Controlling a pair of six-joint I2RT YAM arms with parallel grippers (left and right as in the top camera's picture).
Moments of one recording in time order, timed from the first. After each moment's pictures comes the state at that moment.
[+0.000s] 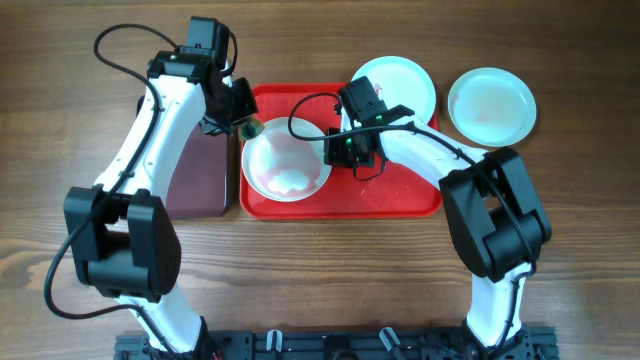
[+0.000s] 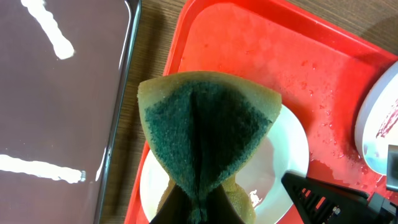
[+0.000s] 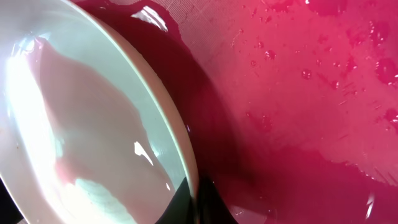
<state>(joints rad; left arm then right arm) -0.16 1.90 1.58 -0.99 0.13 -0.49 0.48 2.07 1.32 -0.48 -0.34 0.54</state>
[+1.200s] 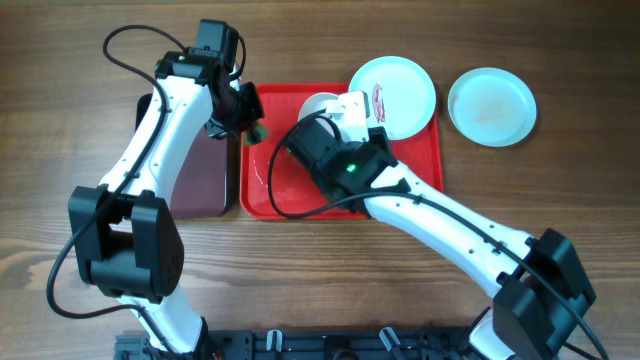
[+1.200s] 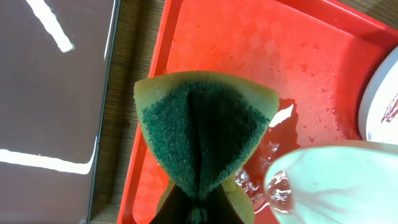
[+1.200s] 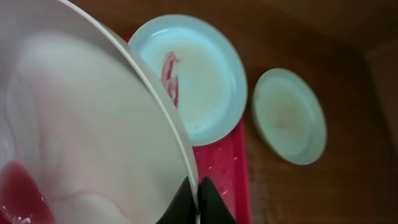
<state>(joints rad) -0.19 1.90 1.58 -1.02 0.13 -0.49 0.82 1.72 1.32 -0.80 0.85 0.47</state>
